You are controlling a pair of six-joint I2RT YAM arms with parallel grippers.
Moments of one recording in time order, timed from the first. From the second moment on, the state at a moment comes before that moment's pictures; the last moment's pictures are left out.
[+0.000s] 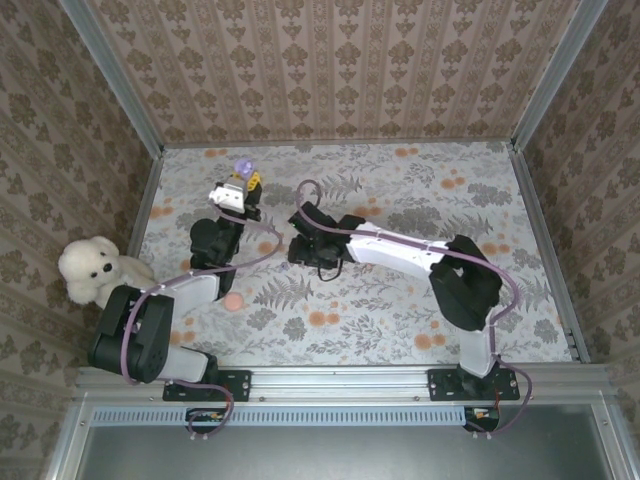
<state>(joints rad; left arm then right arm) -0.33 1.39 0.50 1.18 0.04 0.09 0.86 1.96 1.52 -0.62 0.04 0.98</state>
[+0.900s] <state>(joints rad) -0.21 1.37 0.48 1.18 -0.12 -0.02 0.95 2.42 2.15 -1.04 0.19 1.19</state>
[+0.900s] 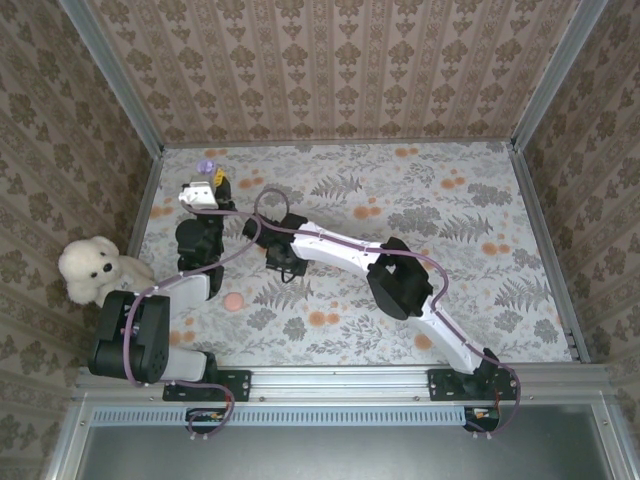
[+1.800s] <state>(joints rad) -0.19 1.35 0.48 1.18 -0.12 -0.04 0.95 2.54 2.28 -1.13 0.19 1.14</state>
